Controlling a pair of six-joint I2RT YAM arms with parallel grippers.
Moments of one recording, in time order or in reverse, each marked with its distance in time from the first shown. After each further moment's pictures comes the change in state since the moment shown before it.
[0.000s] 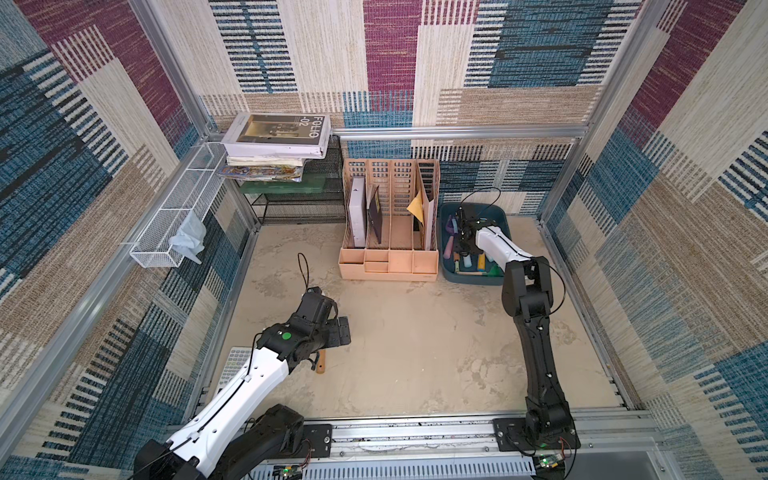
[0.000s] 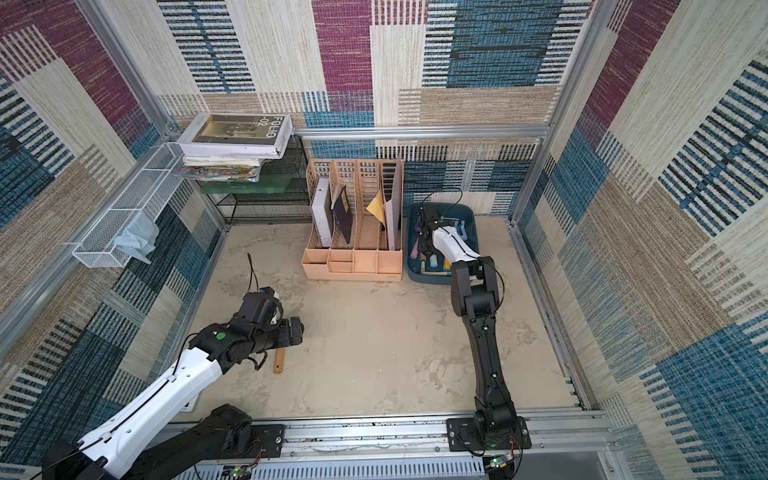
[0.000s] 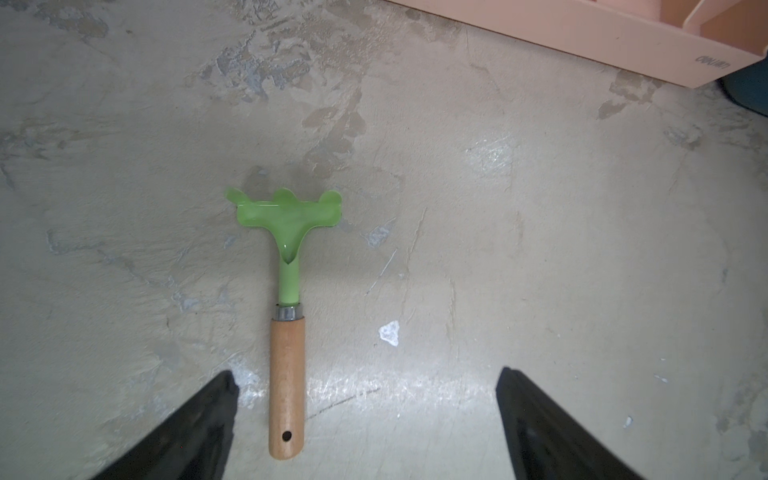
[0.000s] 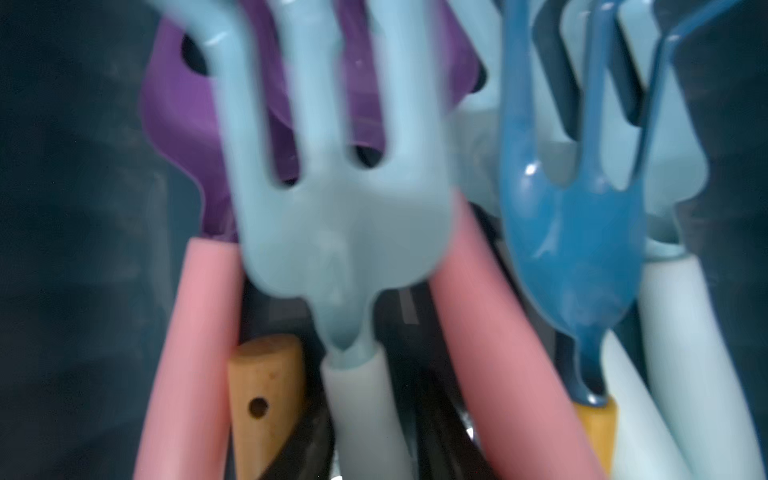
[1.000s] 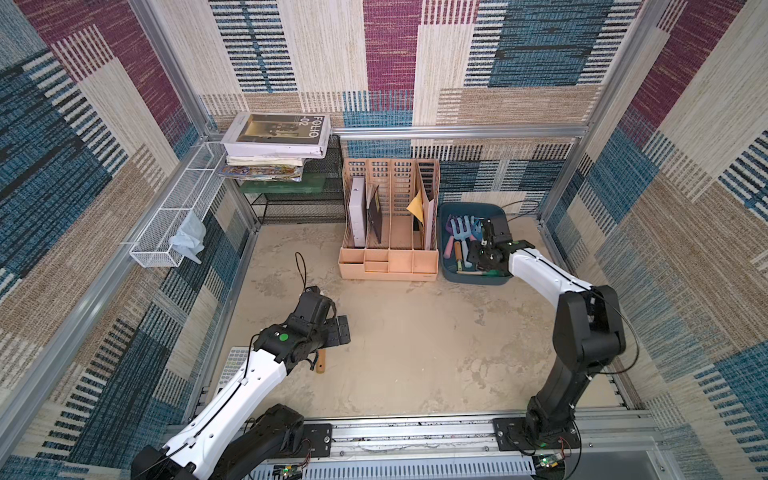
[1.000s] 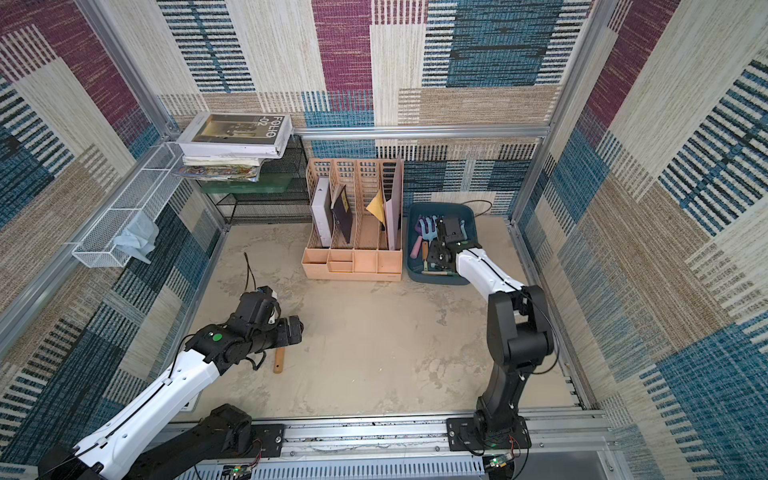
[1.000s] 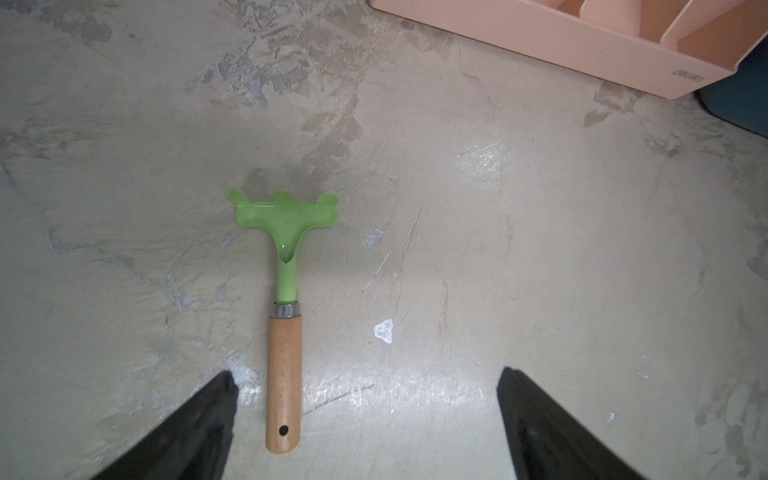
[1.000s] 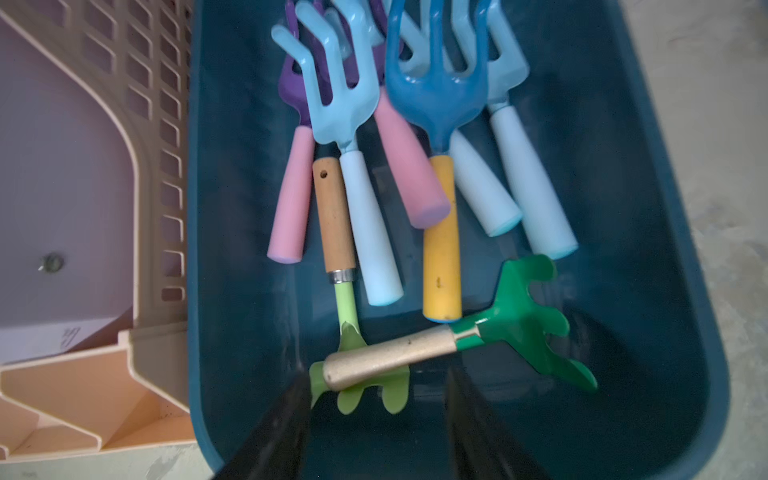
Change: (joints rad) left arm 0.003 -0.034 0.003 -0.009 0.012 -0.007; right arm -0.007 -0.584 -0.649 0.278 -0.120 0.080
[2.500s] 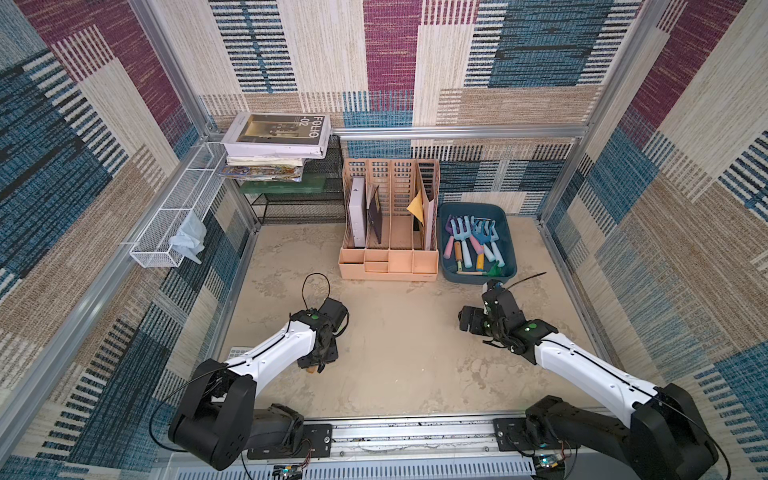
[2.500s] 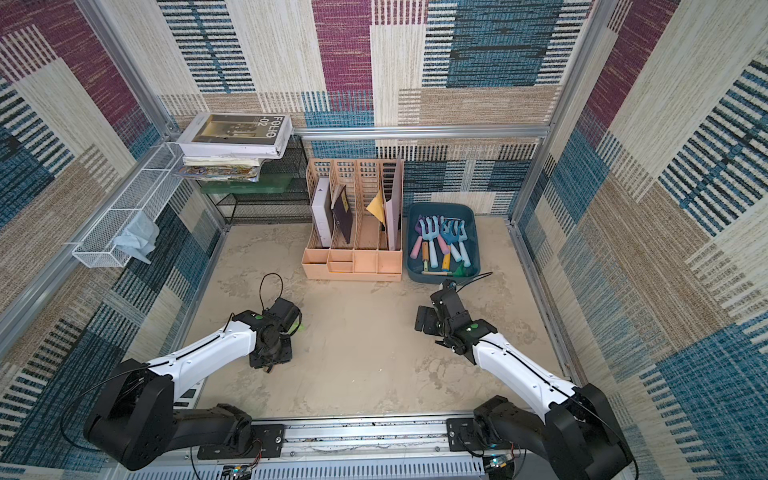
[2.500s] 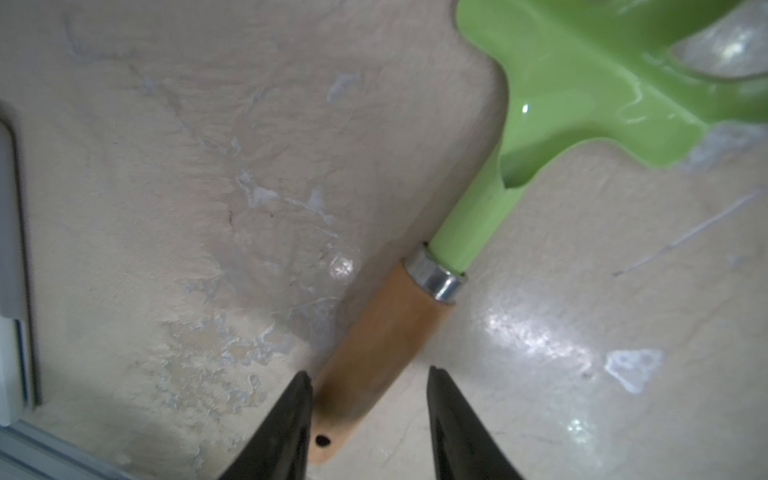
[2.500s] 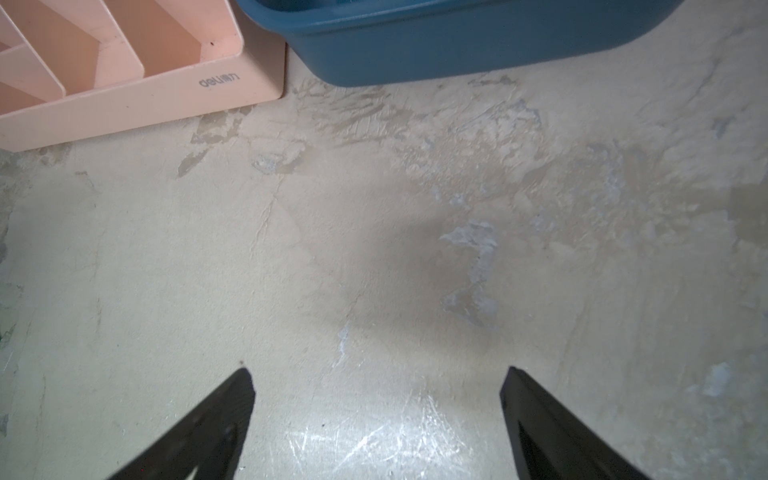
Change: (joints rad) left arm 0.016 0.407 -0.046 -0.091 -0.131 -0.149; right arm 0.268 -0.777 -0.906 0.126 0.020 0.159
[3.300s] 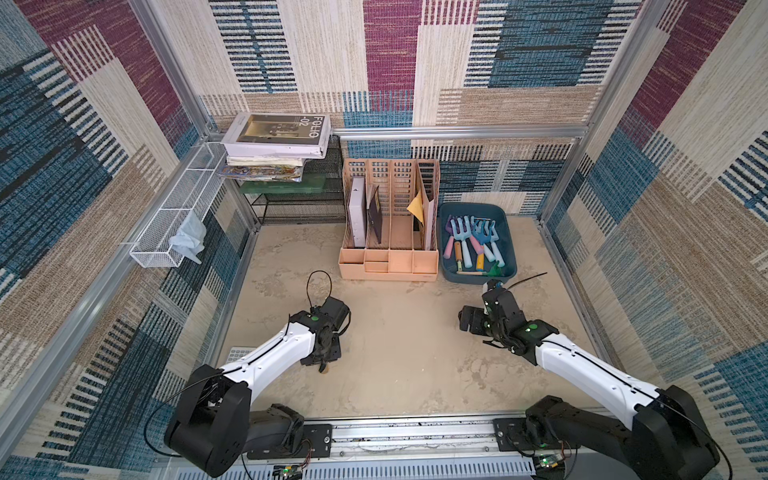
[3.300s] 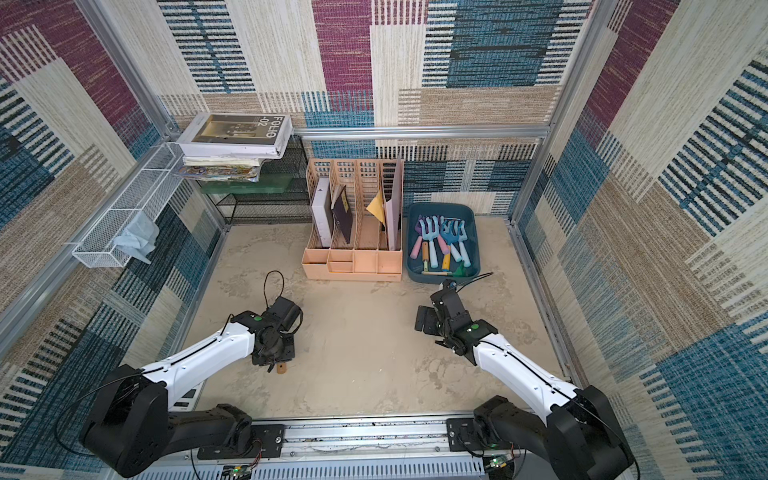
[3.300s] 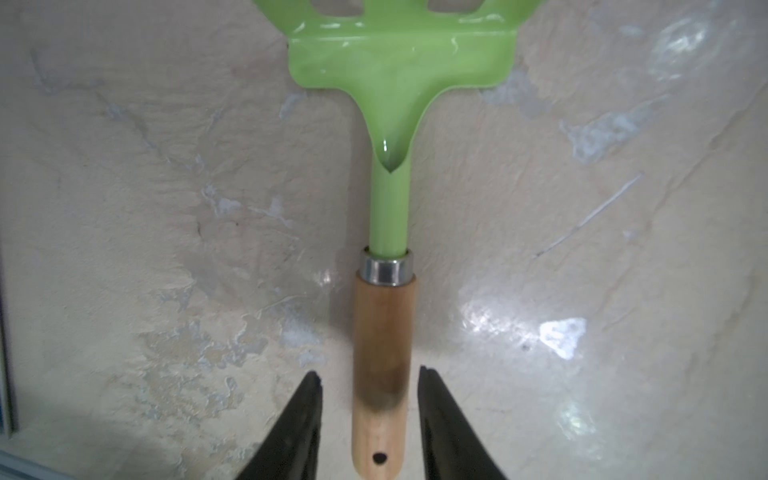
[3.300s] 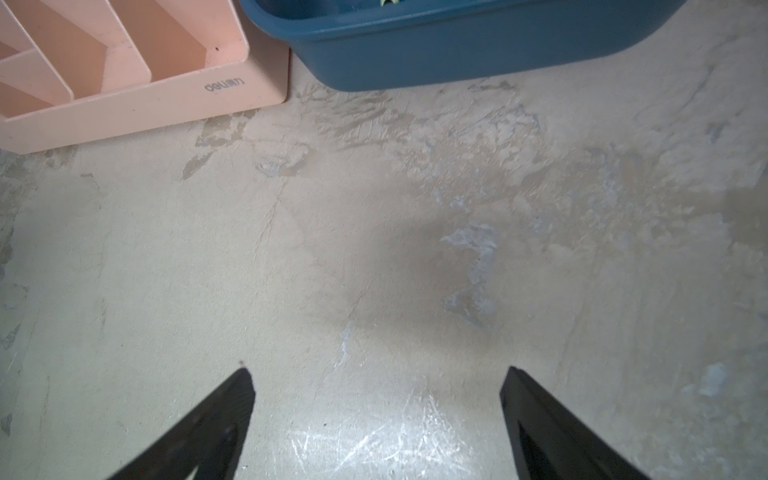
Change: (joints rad) left arm -0.024 -0.050 0.009 -0.004 0.010 0.017; right arm 0.004 -0.007 0.000 -0.002 0.005 0.000
